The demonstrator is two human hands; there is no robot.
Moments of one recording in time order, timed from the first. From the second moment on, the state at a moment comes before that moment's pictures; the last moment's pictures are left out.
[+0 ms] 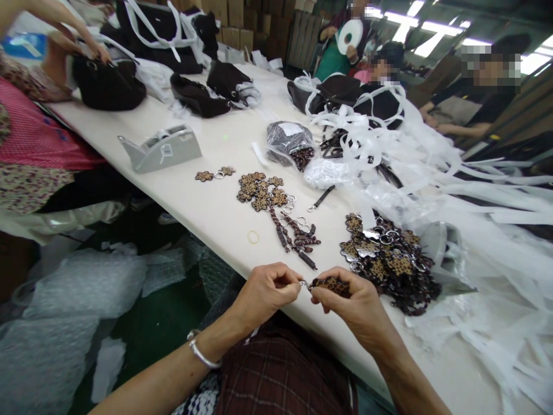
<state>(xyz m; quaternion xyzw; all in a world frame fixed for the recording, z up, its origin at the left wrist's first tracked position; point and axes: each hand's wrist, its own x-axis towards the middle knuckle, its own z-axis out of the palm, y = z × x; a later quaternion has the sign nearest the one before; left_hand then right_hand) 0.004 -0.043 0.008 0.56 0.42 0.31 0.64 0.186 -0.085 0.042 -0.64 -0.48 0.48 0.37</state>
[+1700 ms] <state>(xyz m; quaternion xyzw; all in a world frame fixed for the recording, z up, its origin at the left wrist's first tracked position) -0.035 -0.028 0.004 0.55 0.44 0.35 0.62 0.214 -0.014 0.004 -0.67 -0.71 0.20 0.00</state>
